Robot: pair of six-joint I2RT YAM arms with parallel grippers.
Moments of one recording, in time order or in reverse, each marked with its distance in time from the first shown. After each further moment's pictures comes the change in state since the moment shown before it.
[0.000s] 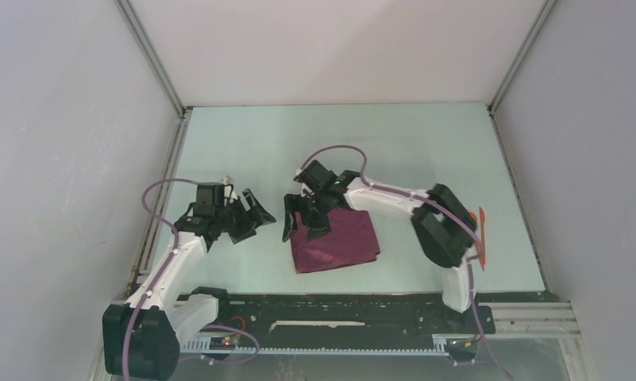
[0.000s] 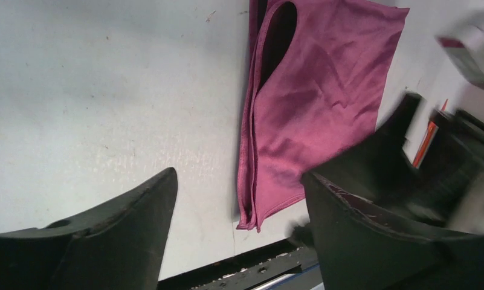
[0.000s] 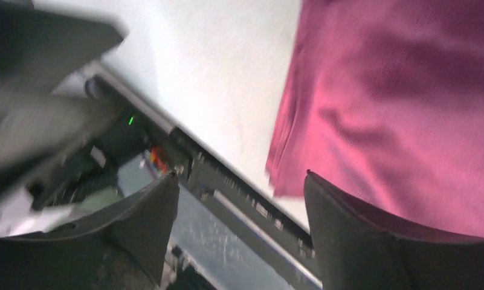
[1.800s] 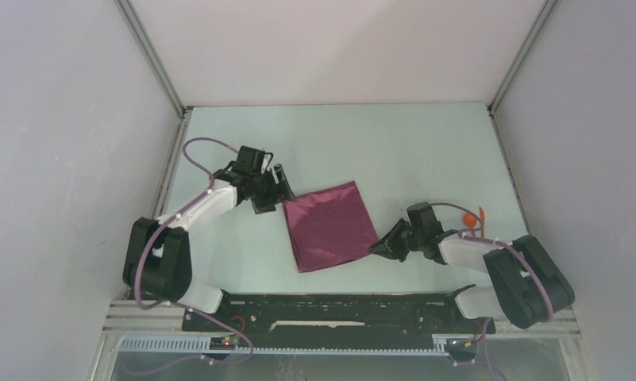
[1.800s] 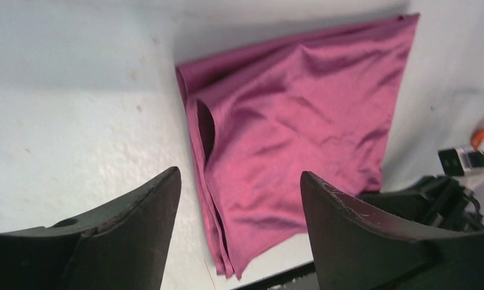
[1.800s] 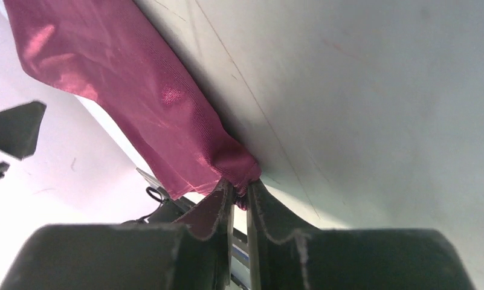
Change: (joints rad) left arm -0.236 0.441 0.335 0.023 -0.146 -0.023; right arm -0.483 -0.731 -1.196 0.618 0.037 0.467
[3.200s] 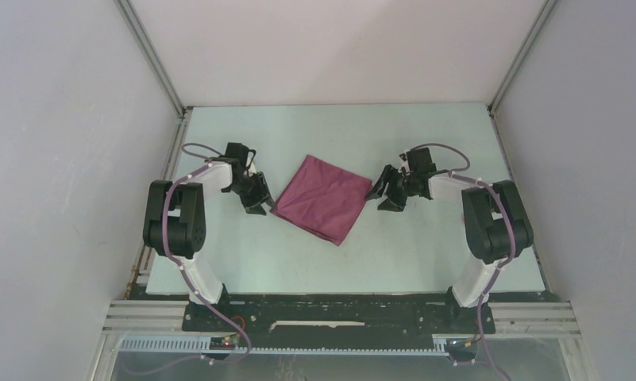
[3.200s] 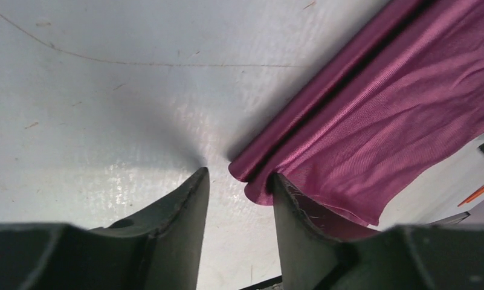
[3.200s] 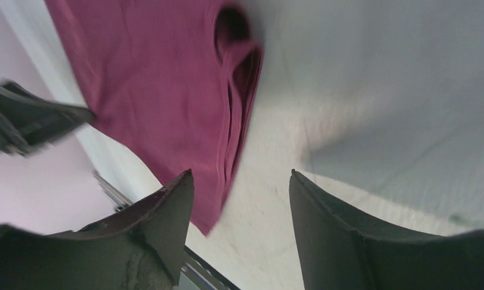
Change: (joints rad) left arm 0.233 0.369 0.180 -0.129 0.111 0.181; right arm -0.167 0.439 0.631 -0.283 -0.105 -0.549
